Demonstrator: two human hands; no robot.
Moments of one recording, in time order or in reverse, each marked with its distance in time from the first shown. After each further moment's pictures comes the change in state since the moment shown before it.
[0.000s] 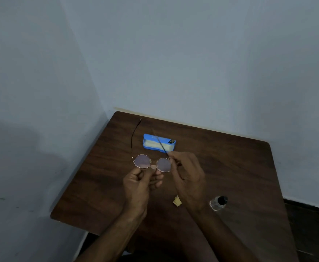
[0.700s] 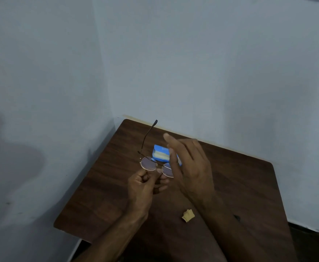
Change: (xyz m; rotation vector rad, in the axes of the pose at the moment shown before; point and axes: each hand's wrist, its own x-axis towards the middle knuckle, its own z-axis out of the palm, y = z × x) left_hand 0.036 0.035 -0.035 -0.040 -0.067 -0.003; right_hand 0.076 -0.055 0.036 -0.252 -0.105 -0.454
